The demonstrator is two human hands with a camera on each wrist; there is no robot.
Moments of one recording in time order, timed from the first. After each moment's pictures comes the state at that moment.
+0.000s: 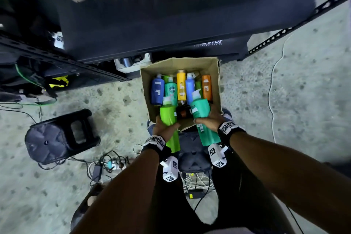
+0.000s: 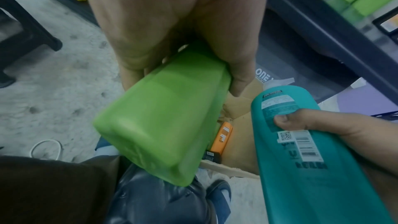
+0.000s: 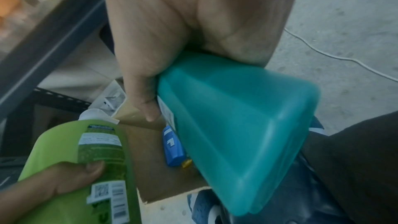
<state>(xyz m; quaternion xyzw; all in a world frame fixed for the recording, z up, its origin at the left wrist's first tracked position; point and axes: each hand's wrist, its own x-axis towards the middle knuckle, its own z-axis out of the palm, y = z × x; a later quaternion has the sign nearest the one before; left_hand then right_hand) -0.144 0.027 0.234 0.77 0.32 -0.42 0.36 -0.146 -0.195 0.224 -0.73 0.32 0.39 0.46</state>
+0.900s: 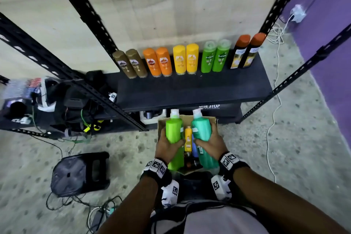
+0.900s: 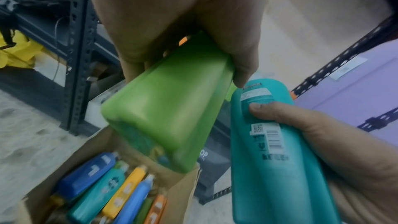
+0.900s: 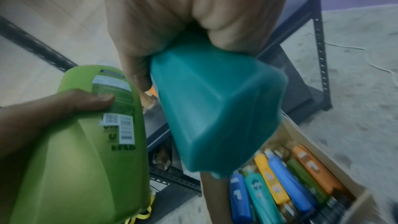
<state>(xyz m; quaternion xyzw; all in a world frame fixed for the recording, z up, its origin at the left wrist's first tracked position) -0.119 0.011 0.440 0.84 0.19 -0.19 0.47 -0.123 -0.193 0.423 -0.81 0.17 0.15 0.54</state>
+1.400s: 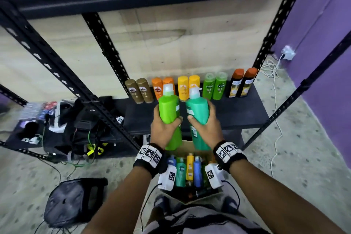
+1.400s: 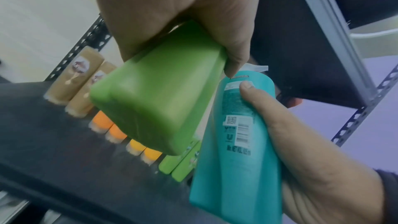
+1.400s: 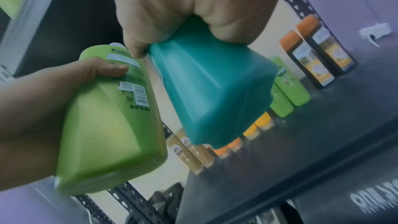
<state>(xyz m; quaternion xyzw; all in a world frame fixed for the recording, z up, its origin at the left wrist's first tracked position) -0.039 0.011 0.566 0.80 0.09 0.03 0.59 -0.042 -0.173 0.542 -0.81 0.05 -0.10 0.58</state>
